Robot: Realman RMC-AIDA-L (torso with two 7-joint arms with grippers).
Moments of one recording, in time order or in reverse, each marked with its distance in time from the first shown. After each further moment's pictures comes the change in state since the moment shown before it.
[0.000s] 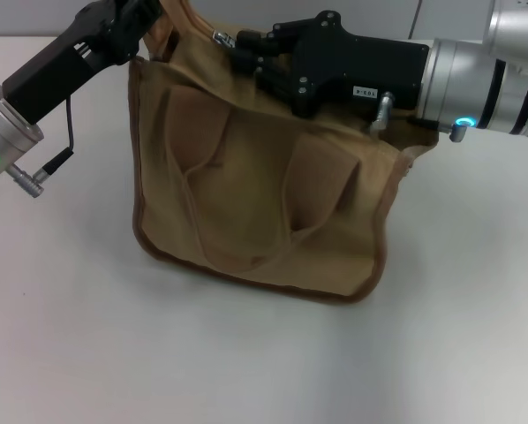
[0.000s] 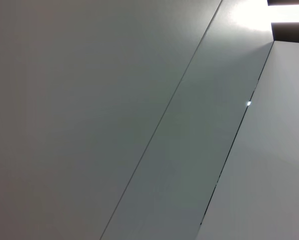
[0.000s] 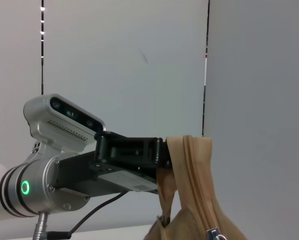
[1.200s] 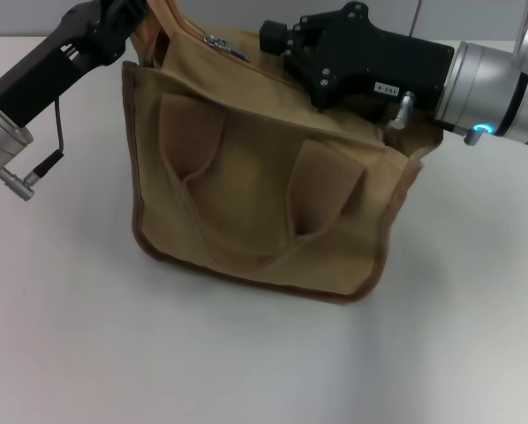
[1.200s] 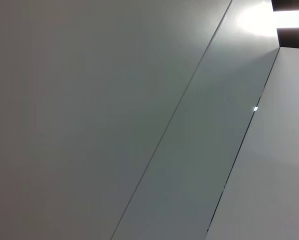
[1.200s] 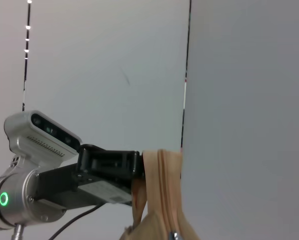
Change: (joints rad) left arm 0.018 0.003 0.000 0.000 -0.018 0.002 0.005; right arm -0.058 -0.001 -0.016 -0.001 0.120 -0.005 -0.123
